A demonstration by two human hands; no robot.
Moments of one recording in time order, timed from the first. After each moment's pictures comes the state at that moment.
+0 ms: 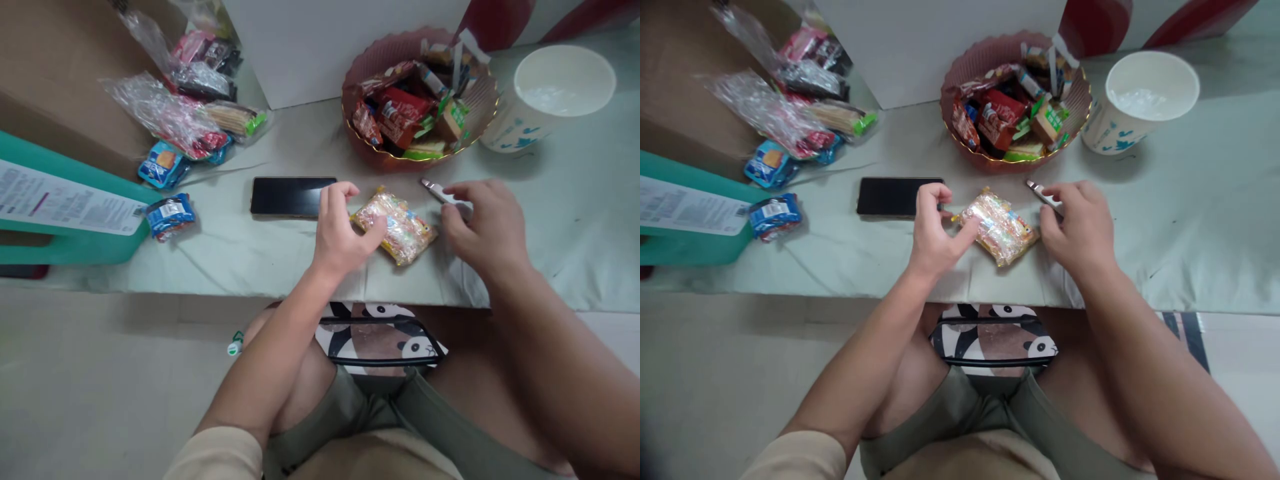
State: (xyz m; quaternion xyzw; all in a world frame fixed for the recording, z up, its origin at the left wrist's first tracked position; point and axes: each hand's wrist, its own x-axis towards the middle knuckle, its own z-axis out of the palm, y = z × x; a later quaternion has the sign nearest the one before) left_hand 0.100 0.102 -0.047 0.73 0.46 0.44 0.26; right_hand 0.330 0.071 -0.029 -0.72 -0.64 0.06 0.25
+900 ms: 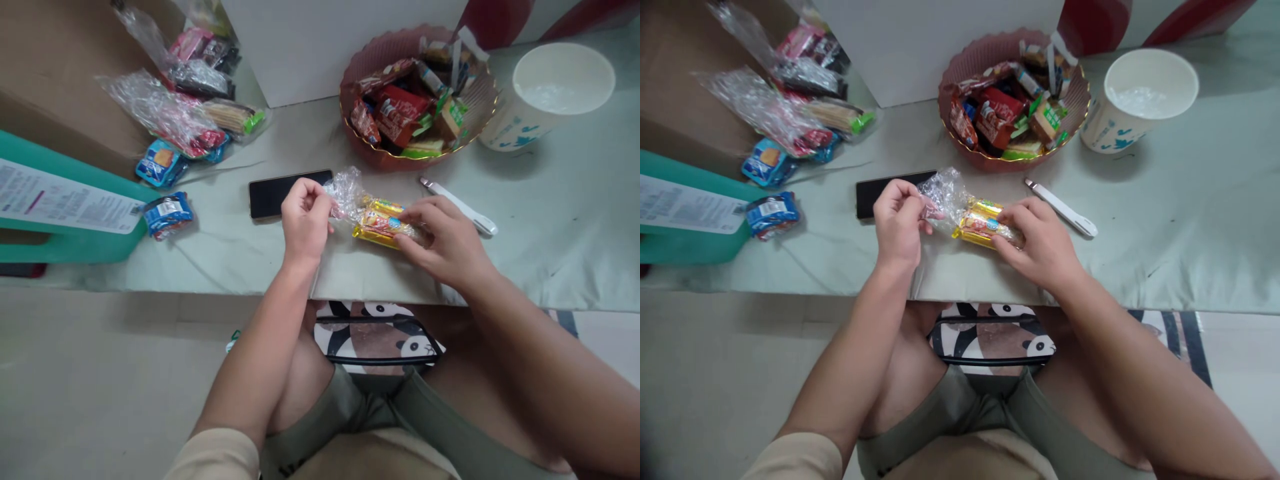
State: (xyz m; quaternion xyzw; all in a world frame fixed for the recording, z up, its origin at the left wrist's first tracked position) left_hand 0.081 0.121 -0.035 0.47 0.54 0.51 0.47; right_hand 0.301 0.059 -0.032 -0.56 -0.75 0.15 0.30
